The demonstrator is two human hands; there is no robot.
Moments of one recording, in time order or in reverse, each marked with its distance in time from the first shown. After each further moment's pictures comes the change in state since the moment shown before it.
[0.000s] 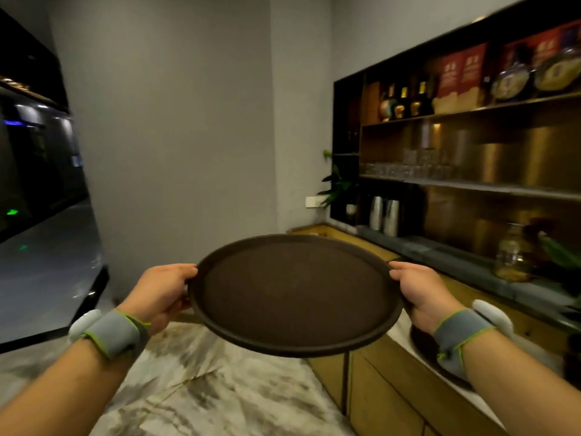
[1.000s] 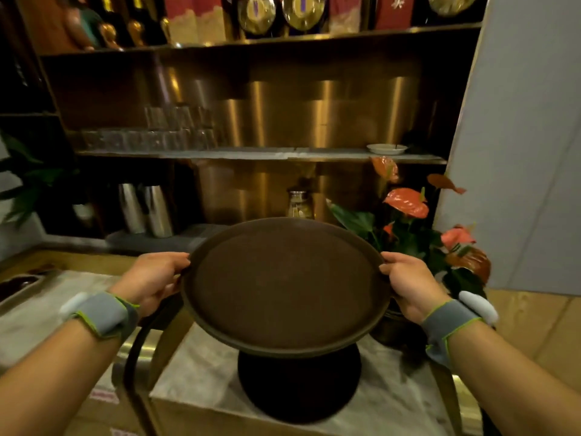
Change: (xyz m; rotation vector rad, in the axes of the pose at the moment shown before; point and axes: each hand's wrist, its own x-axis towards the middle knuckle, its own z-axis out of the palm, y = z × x) left_hand 0.266 -0.067 0.615 0.171 -0.944 -0.085; right_hand 0.280 0.016 -0.250 0.035 0.835 0.056
